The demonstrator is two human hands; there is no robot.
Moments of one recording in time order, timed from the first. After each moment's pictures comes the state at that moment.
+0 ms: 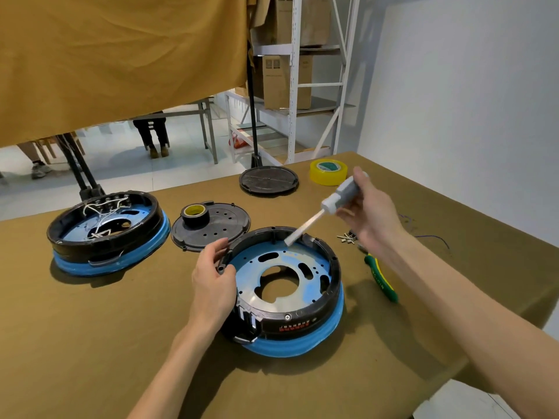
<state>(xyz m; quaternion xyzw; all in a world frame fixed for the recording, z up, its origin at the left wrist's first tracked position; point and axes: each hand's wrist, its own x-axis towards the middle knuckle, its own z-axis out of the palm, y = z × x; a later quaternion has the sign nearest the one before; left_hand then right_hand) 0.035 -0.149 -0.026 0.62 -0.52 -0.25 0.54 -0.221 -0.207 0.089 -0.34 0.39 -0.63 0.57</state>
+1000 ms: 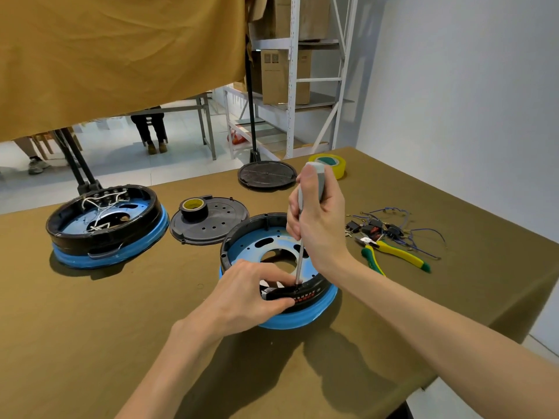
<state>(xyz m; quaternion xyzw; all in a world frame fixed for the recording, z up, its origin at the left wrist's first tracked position) 0.015 -0.119 0.001 0.46 -0.84 -0.15 0.27 -0.137 -0.147 0.086 -0.56 0.25 -0.67 0.42</state>
